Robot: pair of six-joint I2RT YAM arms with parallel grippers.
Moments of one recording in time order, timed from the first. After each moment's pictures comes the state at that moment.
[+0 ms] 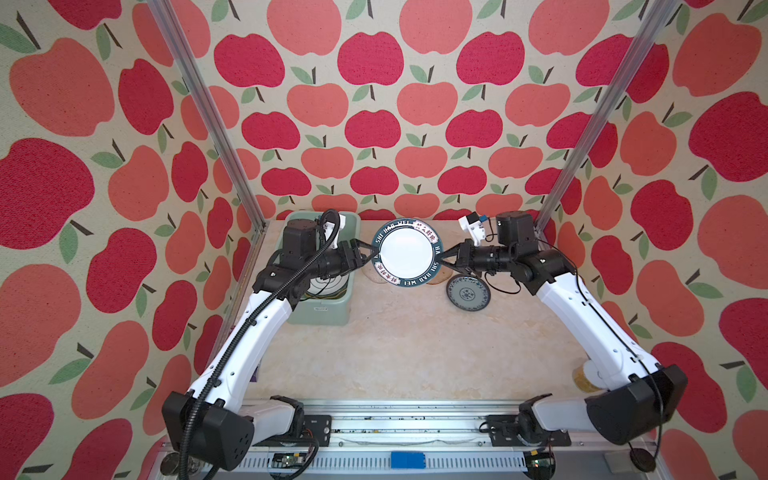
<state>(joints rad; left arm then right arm) -0.29 1.25 1.26 -0.45 0.68 -0.67 0.45 1.37 1.40 -0.63 -0.72 0.68</state>
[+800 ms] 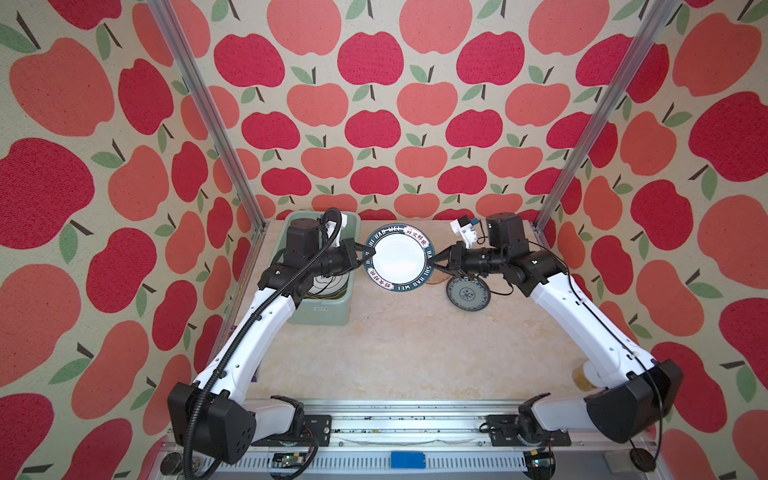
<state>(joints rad) -0.29 1.28 1.24 -0.39 0.68 -0.70 0.51 1.38 1.40 -0.62 -0.69 0.74</state>
